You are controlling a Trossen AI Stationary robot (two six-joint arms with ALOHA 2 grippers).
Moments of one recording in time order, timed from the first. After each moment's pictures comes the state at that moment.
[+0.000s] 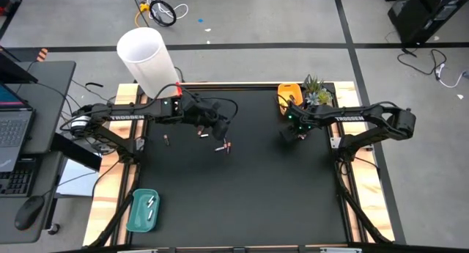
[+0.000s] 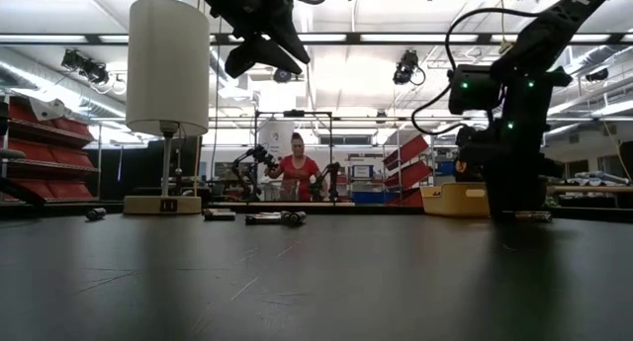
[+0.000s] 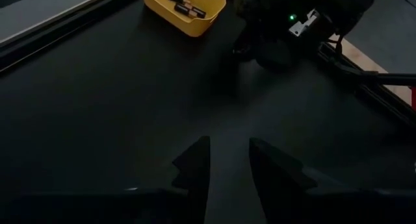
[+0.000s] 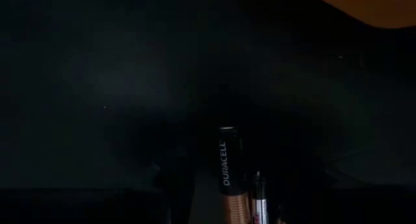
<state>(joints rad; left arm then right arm) 0.17 1.41 1.20 -0.44 -0.08 -0.53 -0.48 1.34 0.56 -0.54 0.08 0.54</state>
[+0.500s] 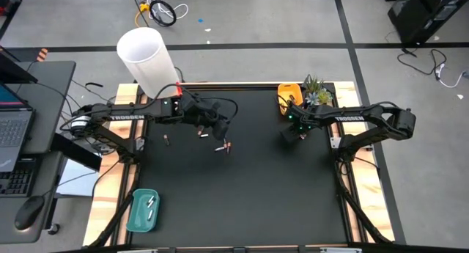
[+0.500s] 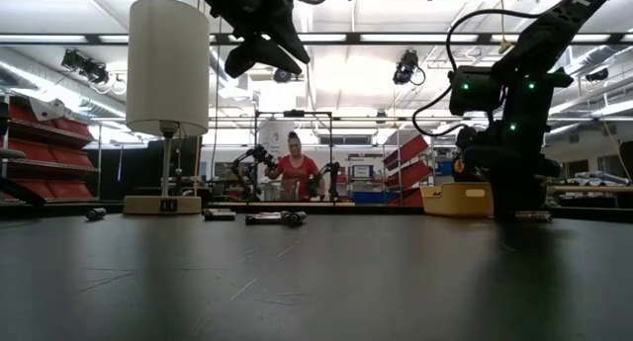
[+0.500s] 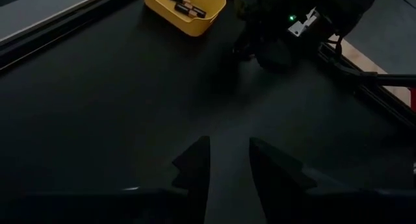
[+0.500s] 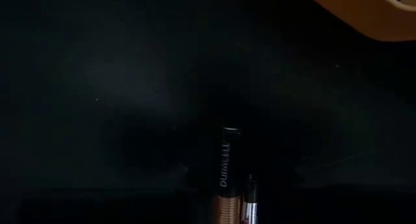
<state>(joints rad) 0.17 1.41 1.20 -0.44 -0.08 -0.54 -0.48 1.34 0.56 -0.54 0.08 0.46</state>
